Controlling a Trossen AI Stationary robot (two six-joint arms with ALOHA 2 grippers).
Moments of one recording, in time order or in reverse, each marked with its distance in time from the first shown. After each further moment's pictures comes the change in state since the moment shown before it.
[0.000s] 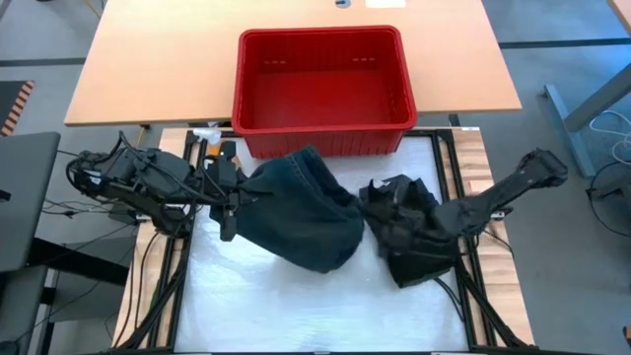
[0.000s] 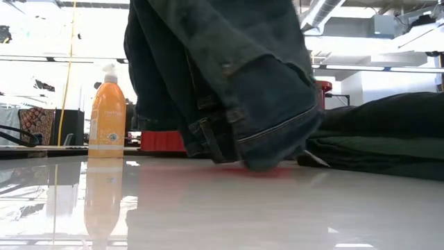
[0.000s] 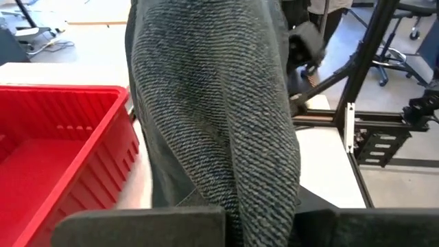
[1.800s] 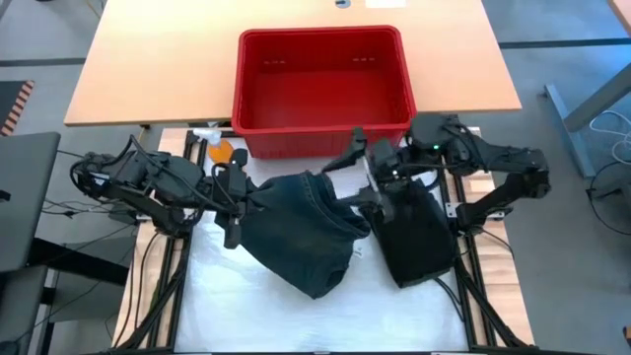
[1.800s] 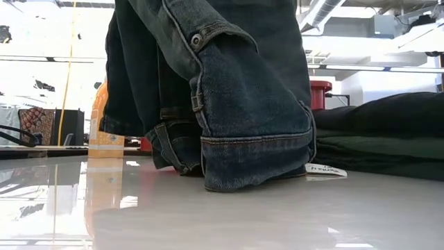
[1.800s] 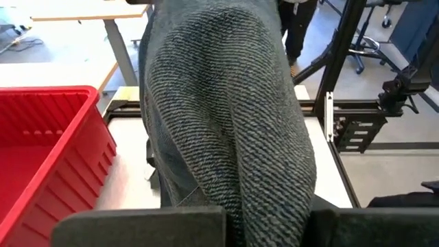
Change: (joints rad) left arm 0.002 0.035 0.000 0.019 0.093 0.018; right arm -0.416 0.245 0.839 -0.737 -1.043 0.877
